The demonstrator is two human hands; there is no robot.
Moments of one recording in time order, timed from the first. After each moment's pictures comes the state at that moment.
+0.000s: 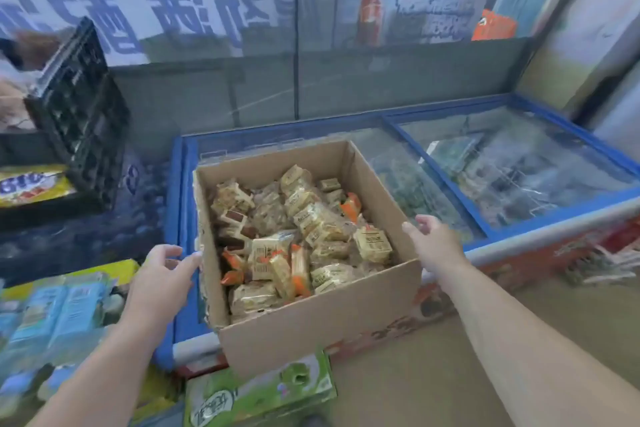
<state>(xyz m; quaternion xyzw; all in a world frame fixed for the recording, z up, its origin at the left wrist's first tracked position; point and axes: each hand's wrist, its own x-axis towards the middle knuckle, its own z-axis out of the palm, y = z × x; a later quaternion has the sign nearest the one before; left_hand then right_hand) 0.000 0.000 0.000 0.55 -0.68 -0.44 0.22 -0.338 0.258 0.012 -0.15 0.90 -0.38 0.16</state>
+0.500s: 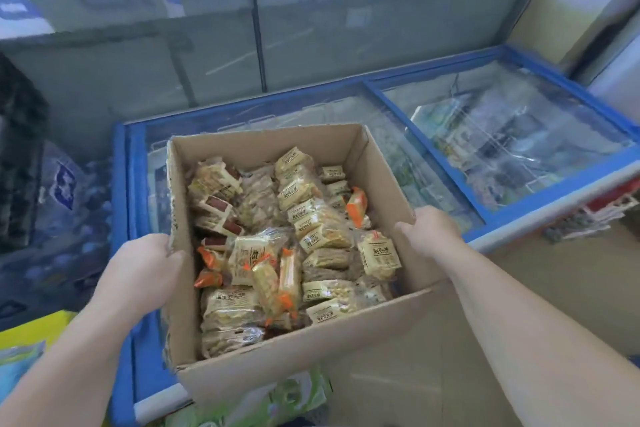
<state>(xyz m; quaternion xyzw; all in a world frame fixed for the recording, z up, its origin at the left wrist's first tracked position) -0.108 -0.072 0.017 0.50 -0.84 -0.19 0.00 -0.429 0.210 -0.015 -0.16 0.96 -0.11 0.20</state>
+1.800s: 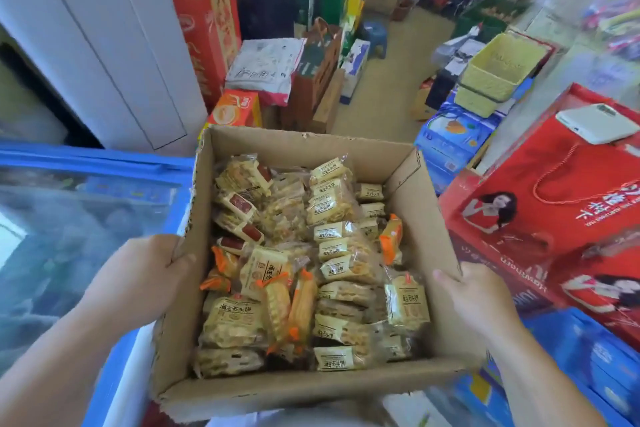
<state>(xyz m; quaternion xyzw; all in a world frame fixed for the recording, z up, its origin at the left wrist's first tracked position) -1.072 0.656 0.034 -0.07 -0.97 -0.20 -0.16 -0.881 1.041 -0.014 0.43 0.87 -0.24 0.04</state>
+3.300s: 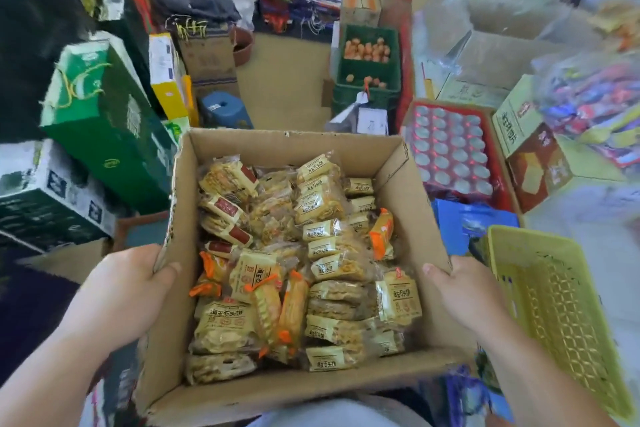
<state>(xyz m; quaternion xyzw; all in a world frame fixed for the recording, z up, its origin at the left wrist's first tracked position) -1.987 1.482 0.036 -0.32 -0.92 -0.17 -0.15 -1.628 1.721 -0.009 0.64 0.73 -0.24 -0.03</state>
